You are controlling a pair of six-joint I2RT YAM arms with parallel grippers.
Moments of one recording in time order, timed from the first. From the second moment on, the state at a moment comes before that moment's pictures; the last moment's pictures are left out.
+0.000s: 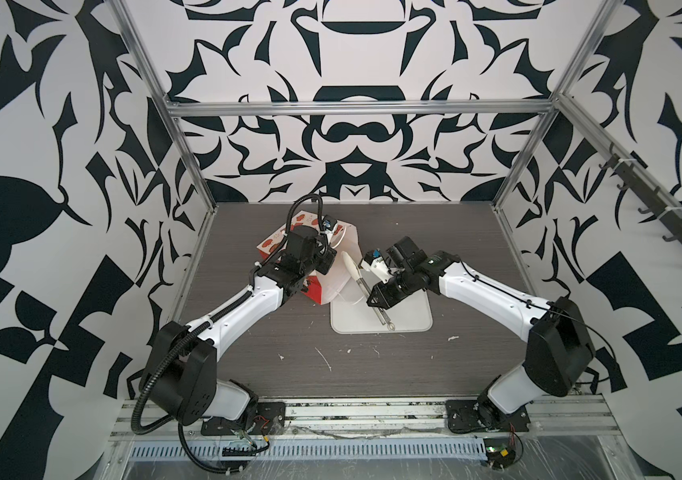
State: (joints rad) left arm -0.55 1.42 1.01 -0.06 -0.09 0.17; right arm 0.65 1.58 1.20 -0.73 -0.45 0.13
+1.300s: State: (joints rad) left arm -0.56 1.40 0.91 0.02 -0.18 0.25; right arm 0.73 1.49 1.32 -0.77 -0.07 -0.21
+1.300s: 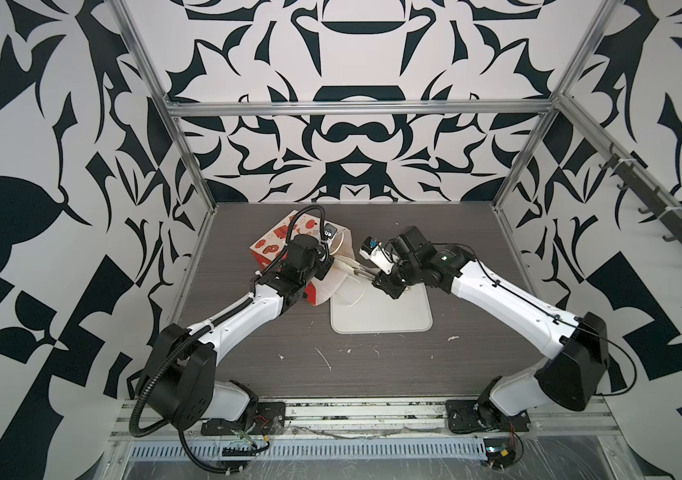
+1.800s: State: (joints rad) left arm -0.55 1.39 0.91 0.02 -0.16 0.24; right arm 0.80 1.54 1.20 -0.57 0.20 -0.47
